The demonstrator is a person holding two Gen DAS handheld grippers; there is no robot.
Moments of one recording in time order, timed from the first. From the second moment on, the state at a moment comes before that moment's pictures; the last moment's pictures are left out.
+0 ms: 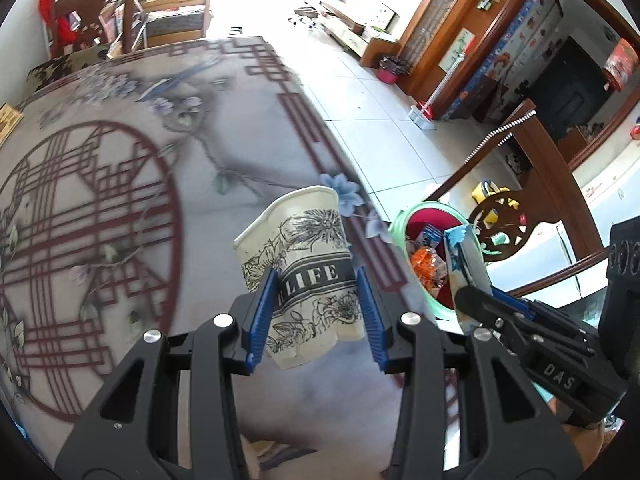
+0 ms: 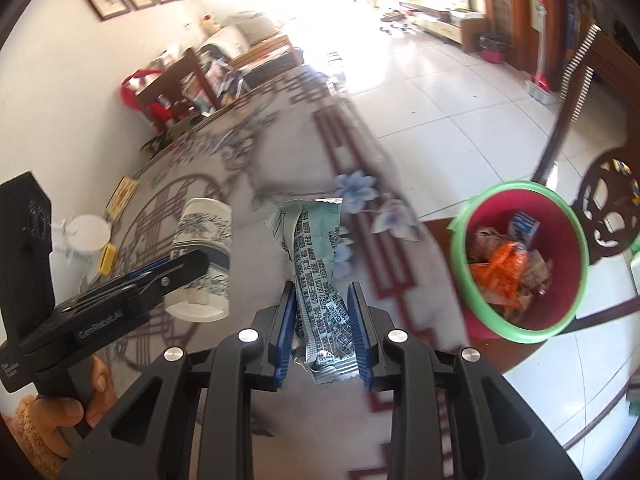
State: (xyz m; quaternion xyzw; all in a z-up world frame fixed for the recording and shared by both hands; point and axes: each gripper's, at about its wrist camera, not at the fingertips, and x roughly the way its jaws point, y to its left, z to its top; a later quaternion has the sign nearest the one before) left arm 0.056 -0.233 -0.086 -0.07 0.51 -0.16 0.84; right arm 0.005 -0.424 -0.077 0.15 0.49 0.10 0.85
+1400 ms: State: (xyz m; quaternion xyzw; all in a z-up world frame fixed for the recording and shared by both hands) left arm 0.099 -0.411 -0.111 0.00 0.53 -0.23 0.81; right arm 0.030 -0.600 -0.116 0.22 0.51 0.02 0.83
